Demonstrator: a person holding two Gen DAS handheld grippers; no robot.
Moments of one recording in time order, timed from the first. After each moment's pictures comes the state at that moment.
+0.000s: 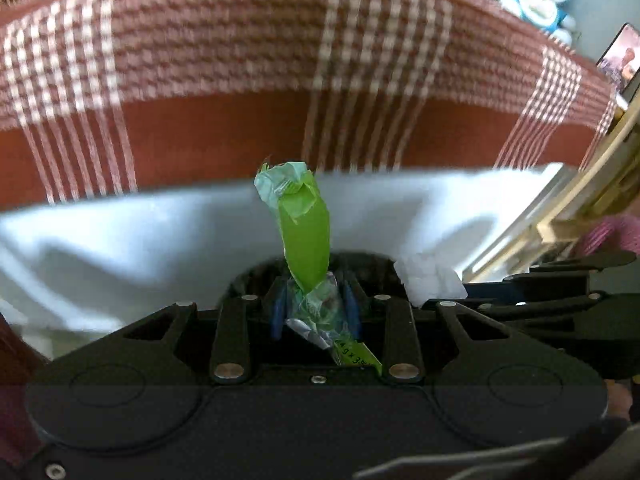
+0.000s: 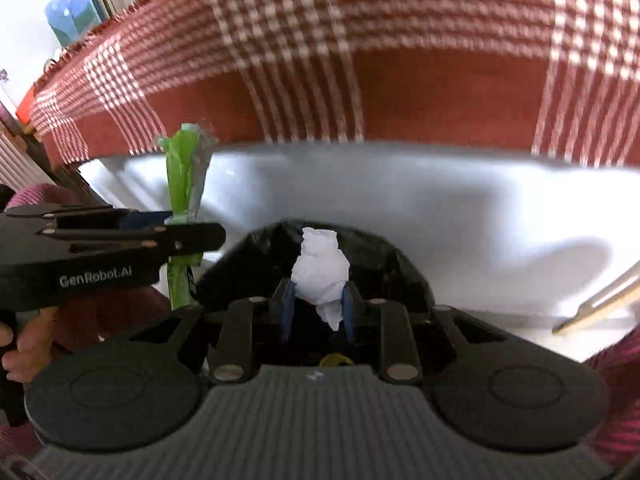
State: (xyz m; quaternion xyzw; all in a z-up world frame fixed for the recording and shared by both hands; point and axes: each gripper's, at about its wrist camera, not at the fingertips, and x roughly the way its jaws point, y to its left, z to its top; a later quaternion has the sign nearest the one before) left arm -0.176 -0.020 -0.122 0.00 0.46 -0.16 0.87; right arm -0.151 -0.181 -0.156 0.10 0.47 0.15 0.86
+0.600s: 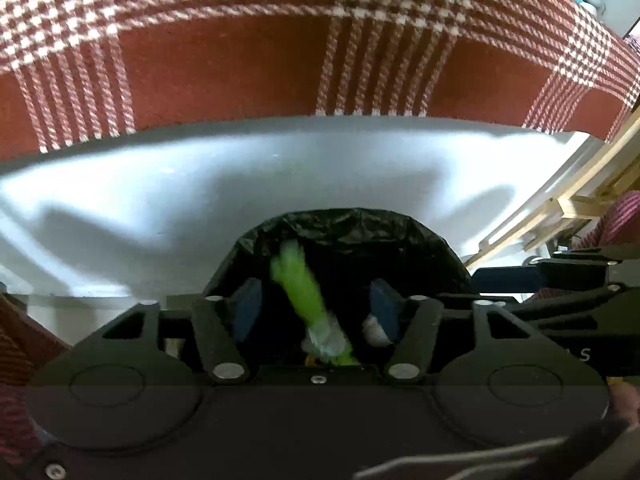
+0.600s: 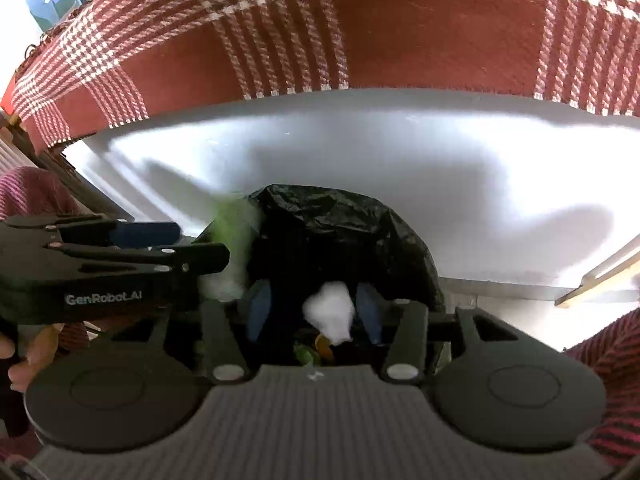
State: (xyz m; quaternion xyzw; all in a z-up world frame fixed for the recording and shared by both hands) left arm -0.165 -0.028 -0.146 0.02 0.50 -0.14 0.86; right arm -0.151 -0.178 -0.179 0.10 0.50 0.14 0.85
